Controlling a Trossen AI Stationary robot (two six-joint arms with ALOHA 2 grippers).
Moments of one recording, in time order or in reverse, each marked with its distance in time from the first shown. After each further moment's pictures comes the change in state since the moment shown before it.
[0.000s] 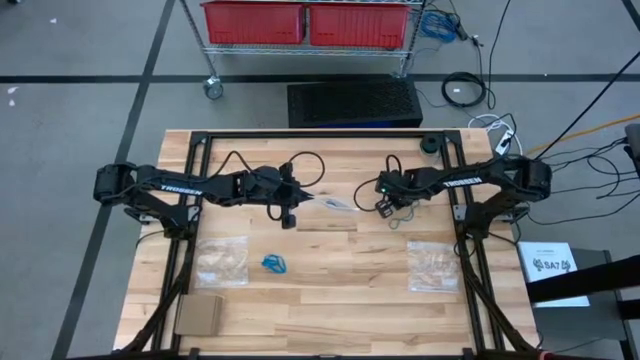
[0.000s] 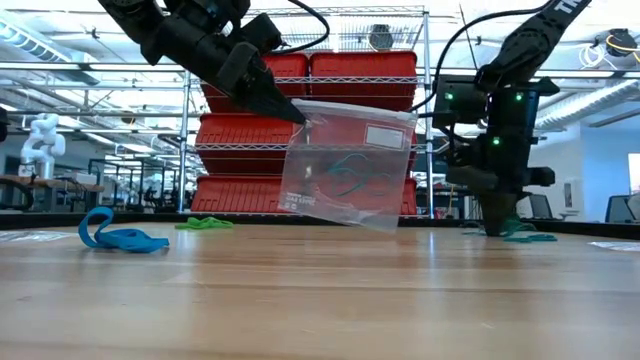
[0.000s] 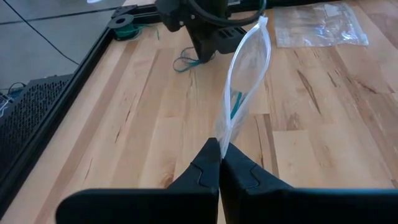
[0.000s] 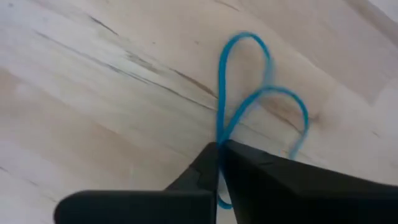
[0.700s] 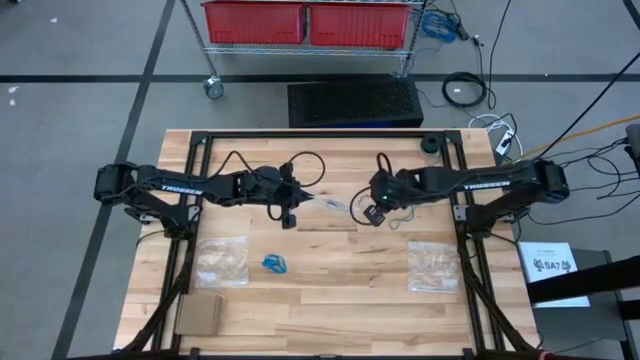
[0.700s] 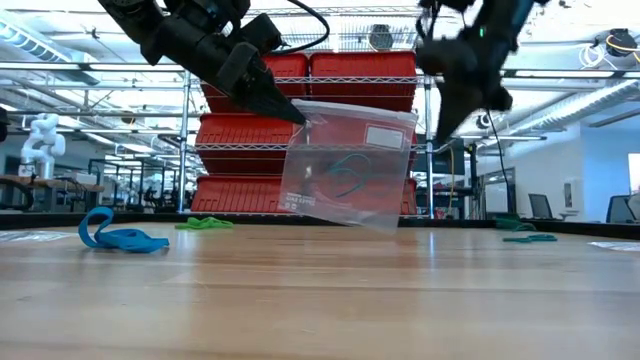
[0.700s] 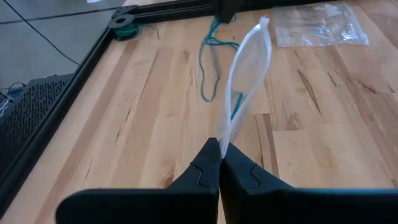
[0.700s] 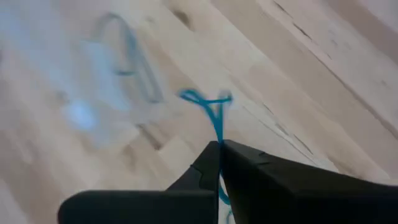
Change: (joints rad) left arm 0.000 0.000 0.000 0.000 0.000 -0.001; right arm 0.265 -0.176 0.361 -0.224 0.036 -0.027
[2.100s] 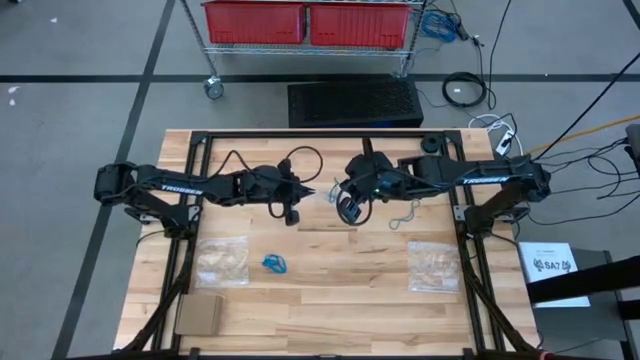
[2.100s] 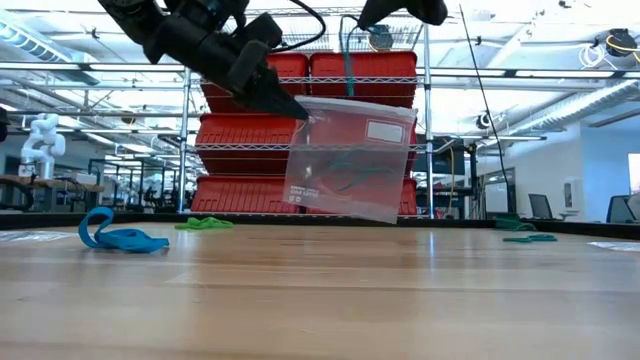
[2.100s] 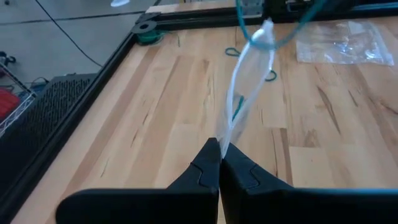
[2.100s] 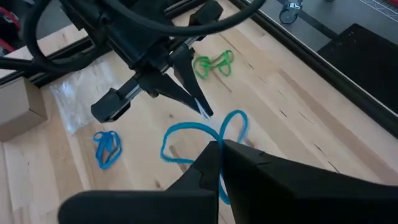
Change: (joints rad) left arm 0.000 0.000 0.000 0.049 -0.071 -0.050; right arm 0.106 0.174 0.539 -0.043 0.134 -0.119
